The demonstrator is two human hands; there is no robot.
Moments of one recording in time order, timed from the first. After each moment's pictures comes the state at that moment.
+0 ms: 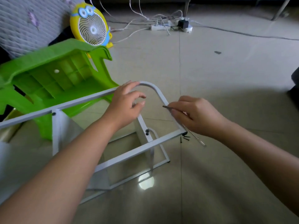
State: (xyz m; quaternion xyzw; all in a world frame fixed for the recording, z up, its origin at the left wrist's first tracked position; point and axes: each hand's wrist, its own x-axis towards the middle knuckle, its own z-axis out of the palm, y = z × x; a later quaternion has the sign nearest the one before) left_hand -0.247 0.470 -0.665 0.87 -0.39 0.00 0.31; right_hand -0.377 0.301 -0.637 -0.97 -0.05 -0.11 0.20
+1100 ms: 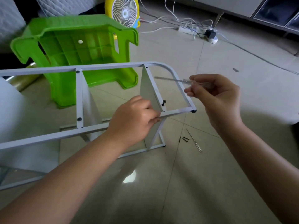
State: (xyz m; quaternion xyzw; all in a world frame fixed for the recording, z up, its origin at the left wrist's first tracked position) left_hand -0.329 0.513 -0.666 0.83 -0.44 0.20 0.28; right_hand -0.377 0.332 -0.614 -0.78 0.05 -0.22 0.58
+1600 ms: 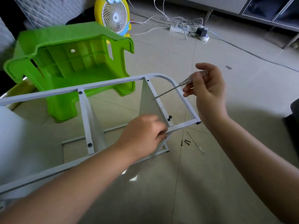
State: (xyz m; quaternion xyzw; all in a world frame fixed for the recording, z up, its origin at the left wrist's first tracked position) left_hand -0.316 0.512 -0.652 0.85 -0.45 0.02 0.29; right_hand -0.331 0.355 -0.600 -0.73 0.11 -0.27 0.62
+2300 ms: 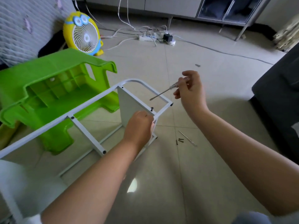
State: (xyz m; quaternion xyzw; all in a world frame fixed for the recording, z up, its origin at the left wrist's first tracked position) left_hand -0.259 0.505 -0.658 0.84 -0.47 0.09 0.25; right_hand -0.311 0.371 -0.571 -0.76 0.30 -0.29 0.50
